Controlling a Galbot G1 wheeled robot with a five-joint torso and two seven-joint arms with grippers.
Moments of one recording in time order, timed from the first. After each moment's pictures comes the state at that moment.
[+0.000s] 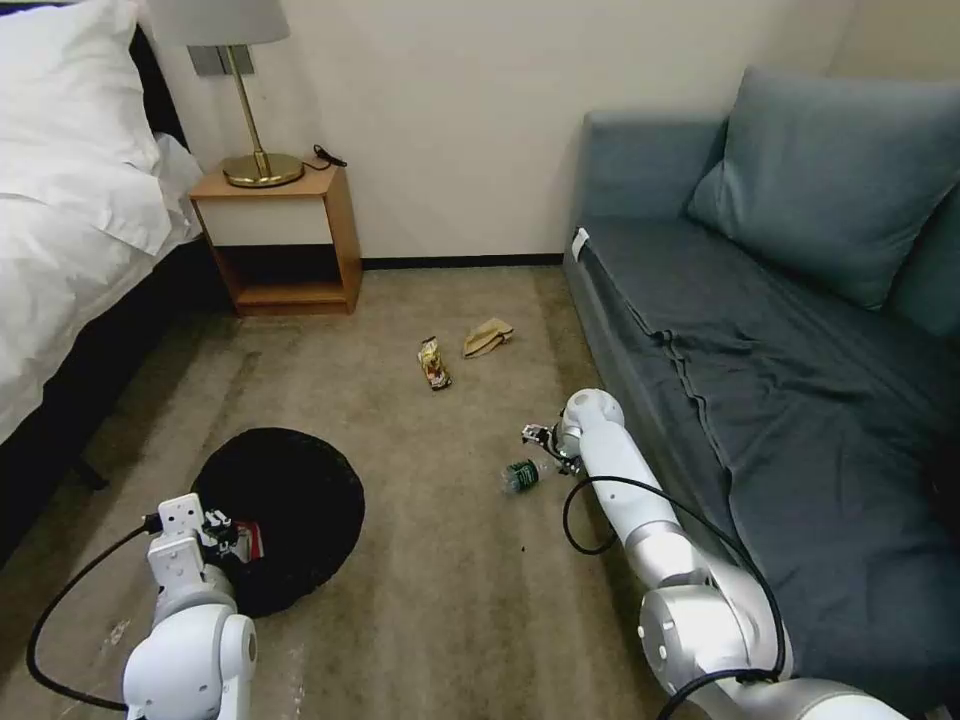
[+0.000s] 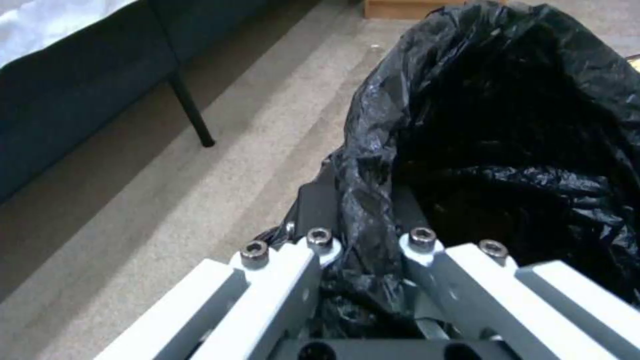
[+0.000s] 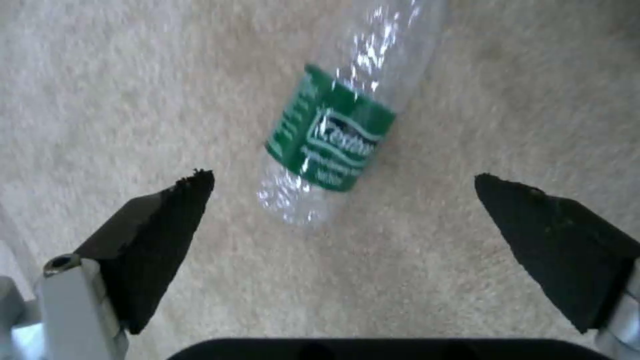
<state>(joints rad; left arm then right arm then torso) 1.45 -1.61 -0.78 -2.12 0.00 0.56 -0.26 -0.39 1.61 0.49 0.64 1.00 -0.73 0.60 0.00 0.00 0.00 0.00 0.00</state>
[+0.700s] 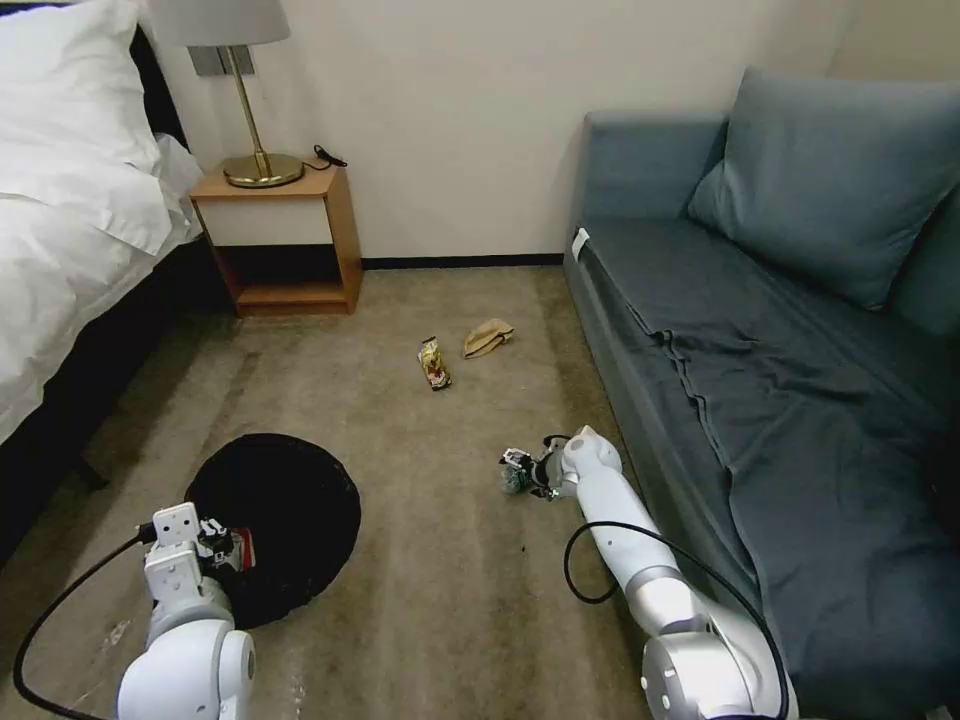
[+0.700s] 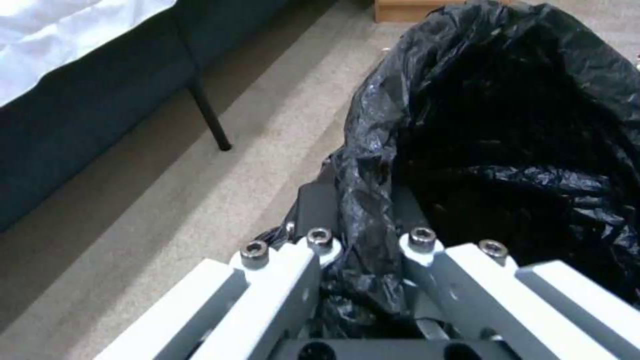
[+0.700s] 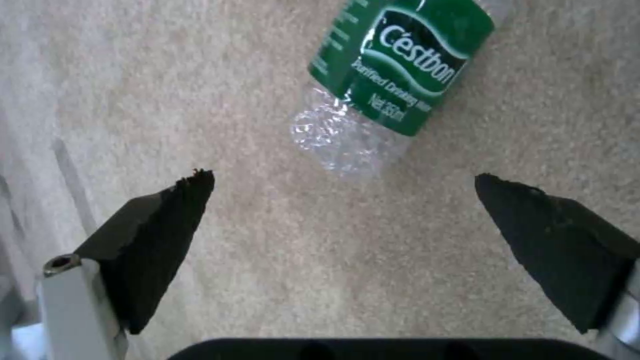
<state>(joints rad) 1.50 -1.61 -0.78 -2.16 0.02 0.54 -0.28 -0.48 1.61 0.48 0.62 0.92 -0.68 0.28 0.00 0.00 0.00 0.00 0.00</state>
